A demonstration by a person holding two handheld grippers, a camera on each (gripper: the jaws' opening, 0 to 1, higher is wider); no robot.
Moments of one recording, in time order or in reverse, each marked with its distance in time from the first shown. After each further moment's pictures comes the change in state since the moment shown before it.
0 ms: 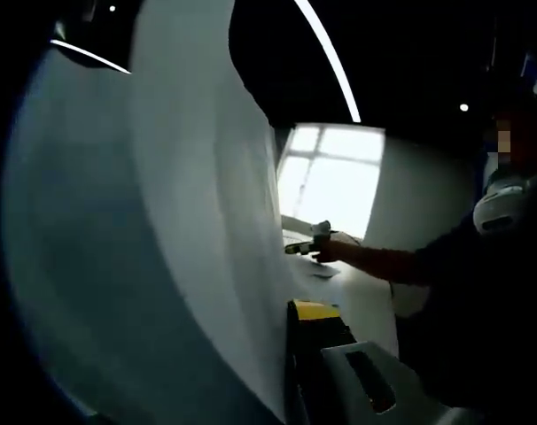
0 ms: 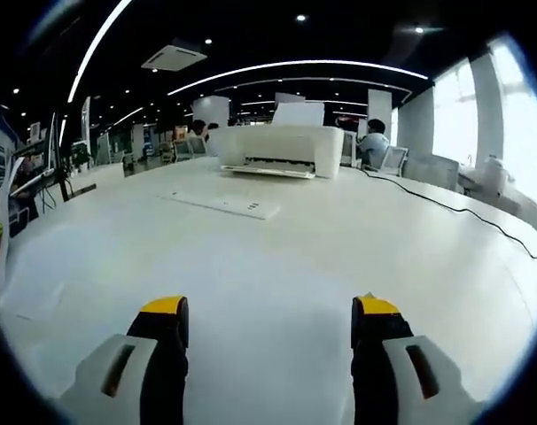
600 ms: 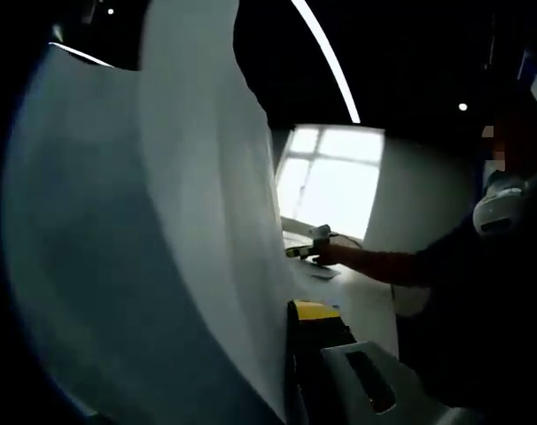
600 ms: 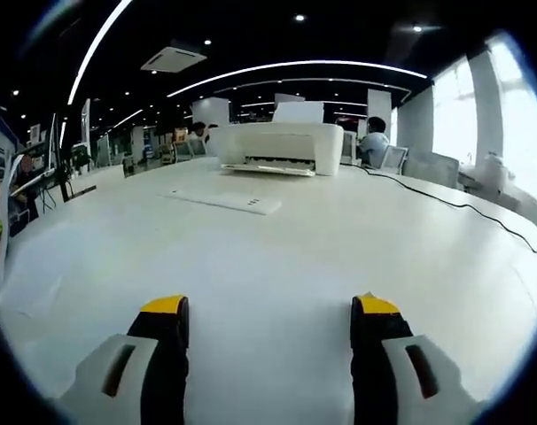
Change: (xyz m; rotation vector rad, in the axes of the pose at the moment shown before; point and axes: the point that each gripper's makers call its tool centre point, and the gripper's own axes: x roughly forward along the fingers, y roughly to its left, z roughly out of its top) left arm -0.002 -0.001 0.001 0.007 -0.008 -0.004; right arm 0.000 -0.002 -0.007 0.013 -0.022 0.003
